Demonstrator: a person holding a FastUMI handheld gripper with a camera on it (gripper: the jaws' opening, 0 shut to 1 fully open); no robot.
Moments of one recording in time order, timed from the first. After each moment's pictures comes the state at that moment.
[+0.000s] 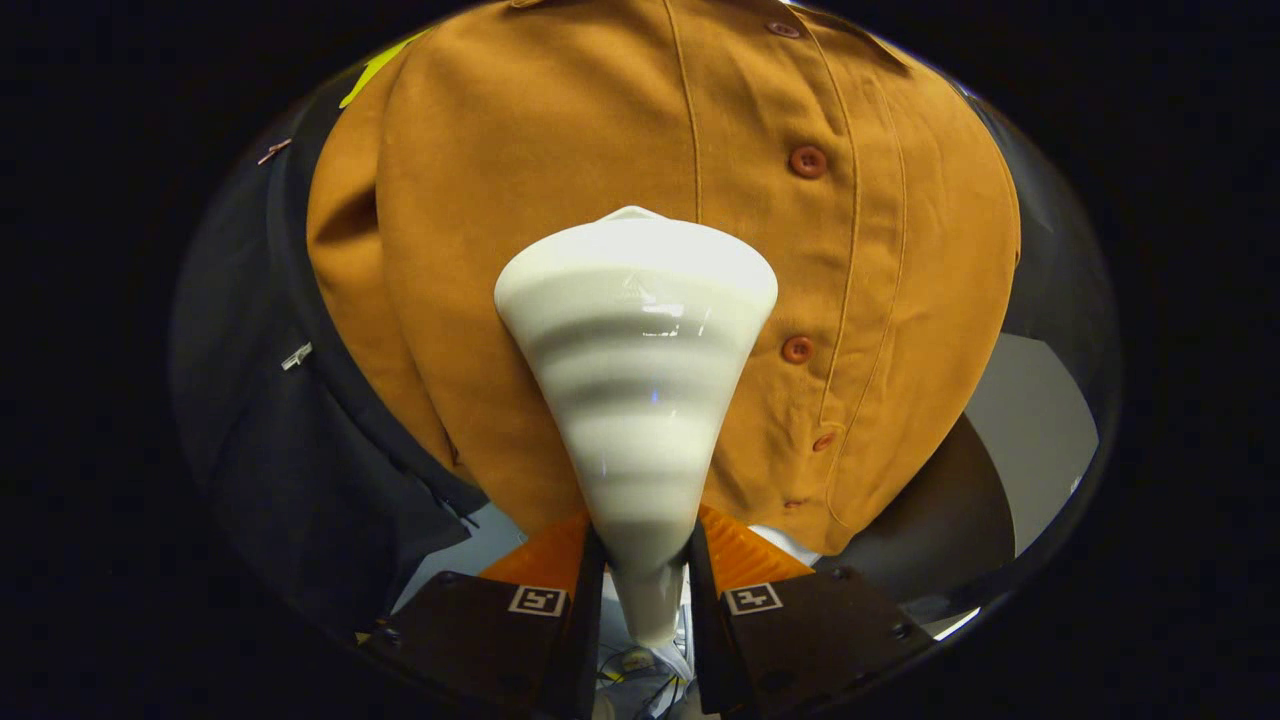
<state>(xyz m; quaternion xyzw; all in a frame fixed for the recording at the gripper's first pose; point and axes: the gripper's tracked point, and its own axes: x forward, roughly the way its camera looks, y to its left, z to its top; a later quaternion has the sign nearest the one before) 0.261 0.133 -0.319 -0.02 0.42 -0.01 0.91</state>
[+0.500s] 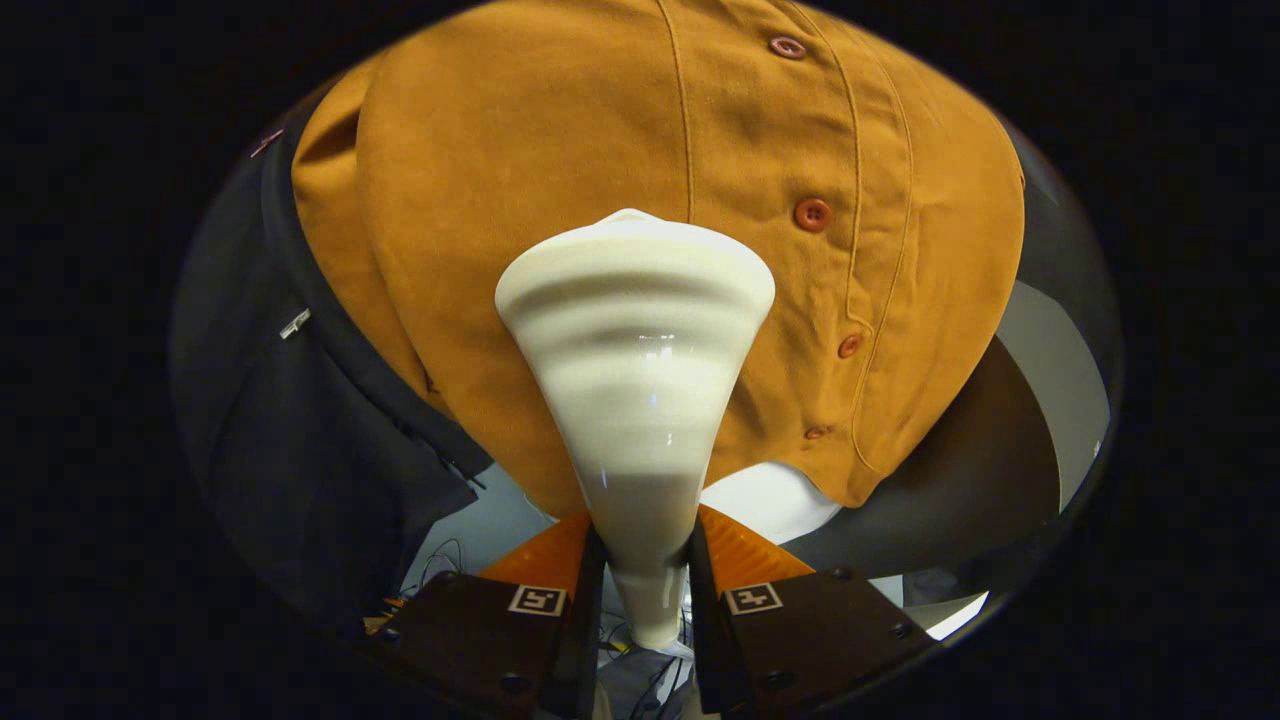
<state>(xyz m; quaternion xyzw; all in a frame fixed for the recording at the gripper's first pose) 0.221 0.127 -0.360 -0.01 0.48 0.00 0.88</state>
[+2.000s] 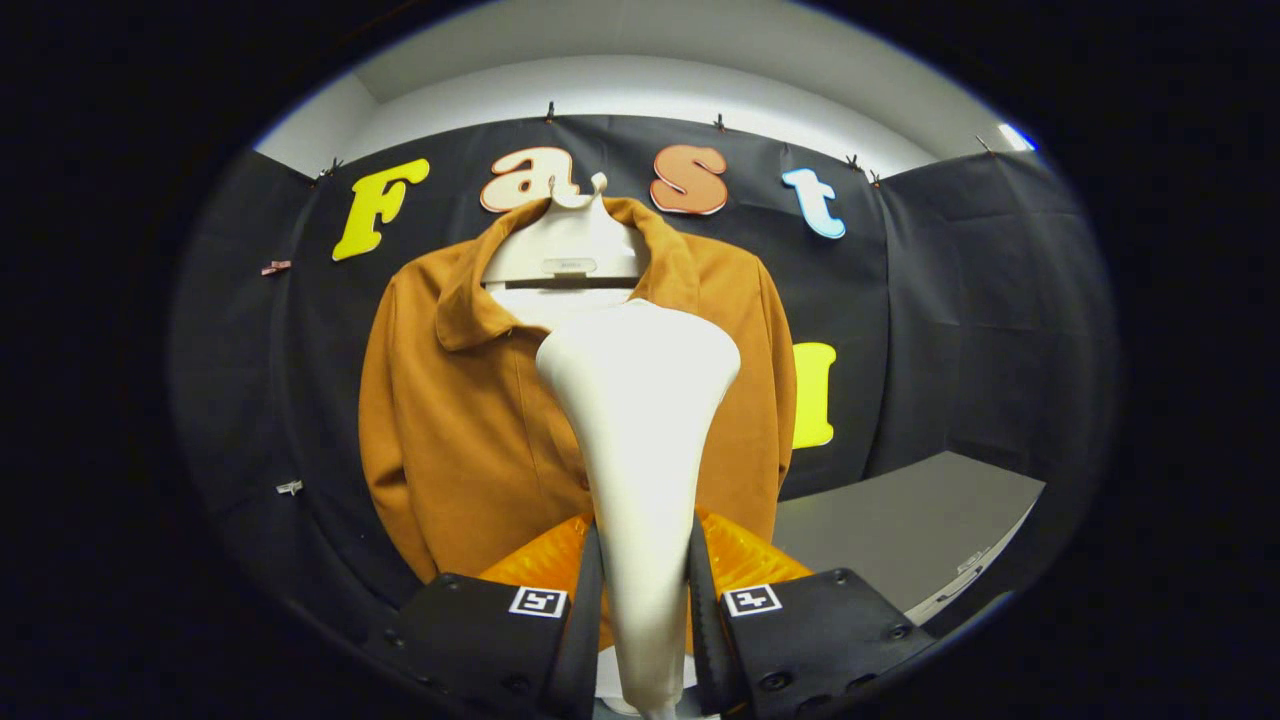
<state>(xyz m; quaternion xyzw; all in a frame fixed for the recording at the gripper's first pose) 0.256 0.047 -0.092 -0.01 0.09 -0.06 0.99</state>
